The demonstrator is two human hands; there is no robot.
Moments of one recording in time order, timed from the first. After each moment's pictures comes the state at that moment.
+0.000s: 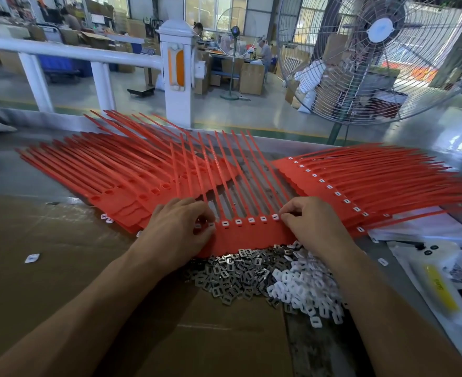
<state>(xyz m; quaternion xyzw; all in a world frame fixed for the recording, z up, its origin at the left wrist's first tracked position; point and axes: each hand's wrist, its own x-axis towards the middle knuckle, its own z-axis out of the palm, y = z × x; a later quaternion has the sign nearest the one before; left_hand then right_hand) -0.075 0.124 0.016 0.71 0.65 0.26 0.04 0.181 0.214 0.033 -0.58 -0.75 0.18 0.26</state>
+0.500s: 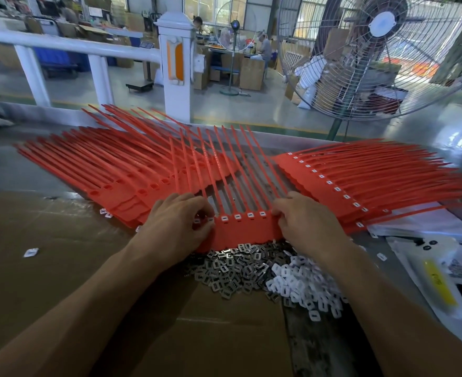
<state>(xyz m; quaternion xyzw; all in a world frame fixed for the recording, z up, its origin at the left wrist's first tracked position) -0.076 0.123 0.017 0.71 0.65 0.26 0.04 0.168 0.199 0.040 -0.53 -0.84 -0.02 0.09</state>
